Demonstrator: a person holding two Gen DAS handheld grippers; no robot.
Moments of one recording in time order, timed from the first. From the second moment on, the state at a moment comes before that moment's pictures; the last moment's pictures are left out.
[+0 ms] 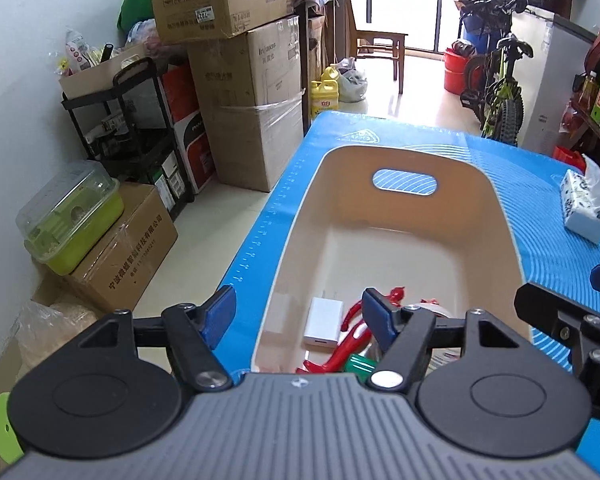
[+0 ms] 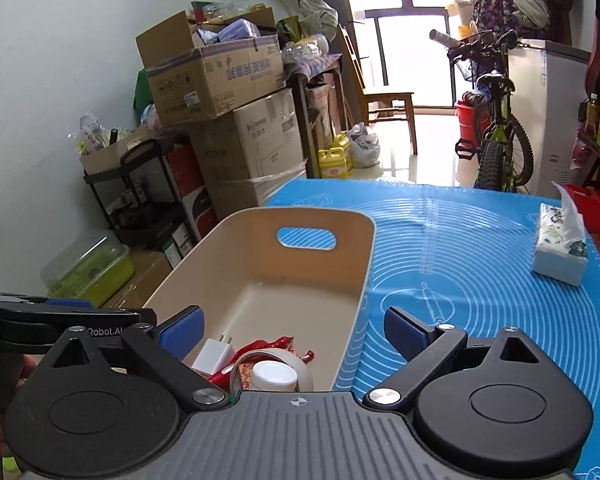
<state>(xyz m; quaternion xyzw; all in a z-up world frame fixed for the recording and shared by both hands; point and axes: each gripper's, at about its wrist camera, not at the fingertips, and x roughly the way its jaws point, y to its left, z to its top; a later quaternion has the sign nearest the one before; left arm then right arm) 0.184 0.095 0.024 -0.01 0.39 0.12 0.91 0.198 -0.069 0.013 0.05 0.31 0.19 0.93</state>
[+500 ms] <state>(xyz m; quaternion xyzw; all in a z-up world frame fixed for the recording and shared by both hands) 0.124 0.058 0.050 0.00 0.38 0.12 0.92 0.130 -0.110 0.044 0.04 0.29 0.17 0.94</state>
